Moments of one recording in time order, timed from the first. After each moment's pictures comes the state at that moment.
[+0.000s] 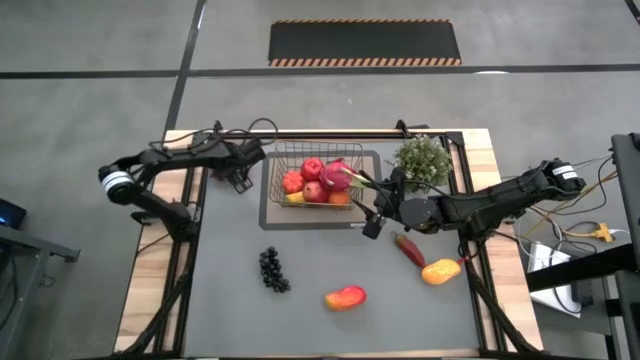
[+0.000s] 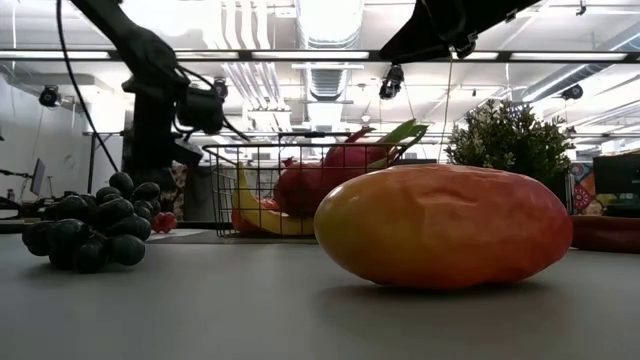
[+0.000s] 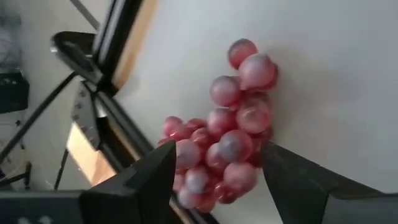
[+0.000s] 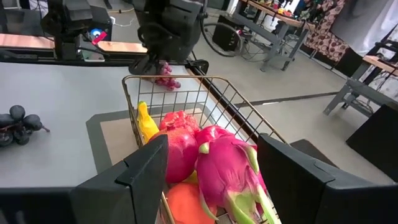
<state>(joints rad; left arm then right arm) 0.65 1.43 0.79 -0.80 -0.58 0.01 0.22 1.25 0.79 0.11 0.73 -0.02</state>
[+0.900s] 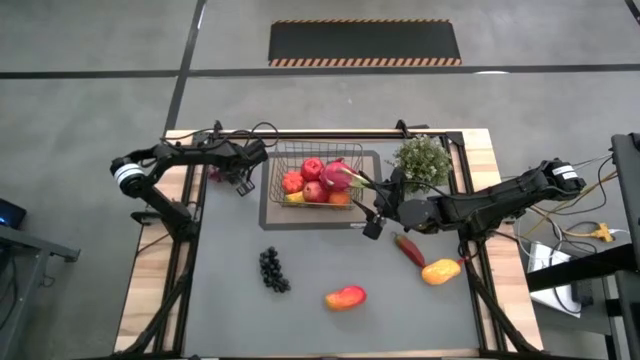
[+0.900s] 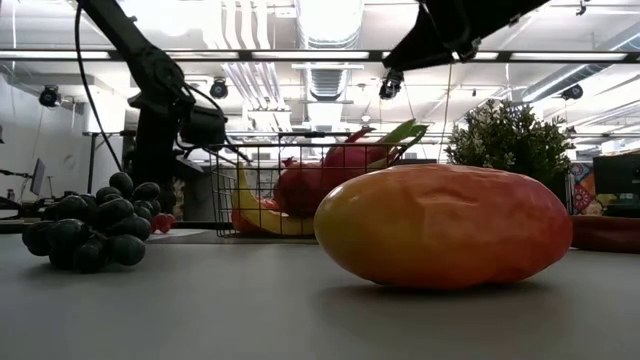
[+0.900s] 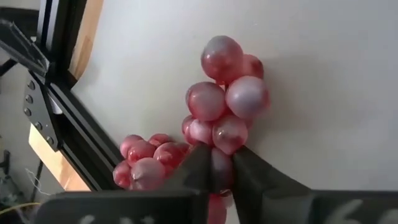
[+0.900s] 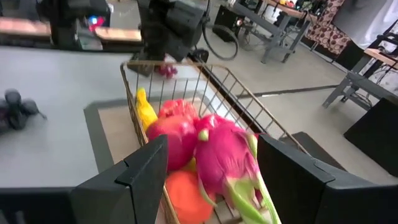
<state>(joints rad) 0.69 1.54 0.78 -0.76 -0.51 -0.02 0.22 1.25 0.78 0.07 0.73 0.00</state>
